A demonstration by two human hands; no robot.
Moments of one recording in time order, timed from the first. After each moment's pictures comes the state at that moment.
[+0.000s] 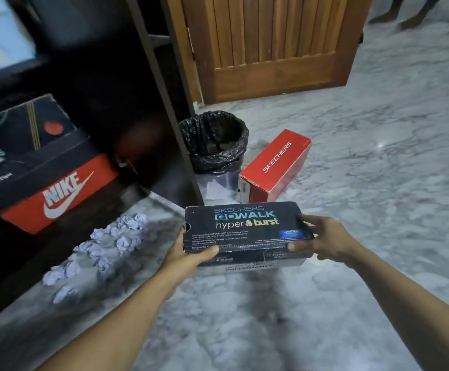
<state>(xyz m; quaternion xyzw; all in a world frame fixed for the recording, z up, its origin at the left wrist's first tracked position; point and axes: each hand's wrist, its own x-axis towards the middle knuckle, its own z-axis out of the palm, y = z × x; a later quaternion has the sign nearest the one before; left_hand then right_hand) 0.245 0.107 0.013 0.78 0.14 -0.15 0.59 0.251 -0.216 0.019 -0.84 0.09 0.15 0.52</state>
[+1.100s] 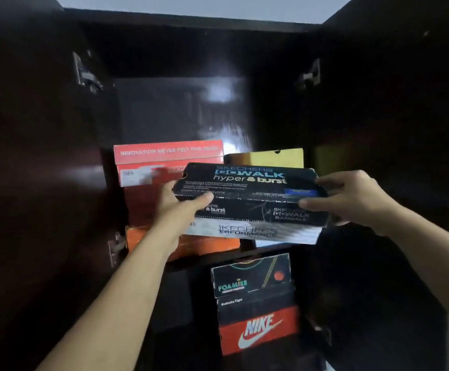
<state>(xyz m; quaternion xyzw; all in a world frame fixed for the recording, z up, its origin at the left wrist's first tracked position) 0.172 0.442 0.464 0.70 0.12 0.42 0.57 0.291 0.175 0.477 -0.82 -0.28 -0.11 0.49</state>
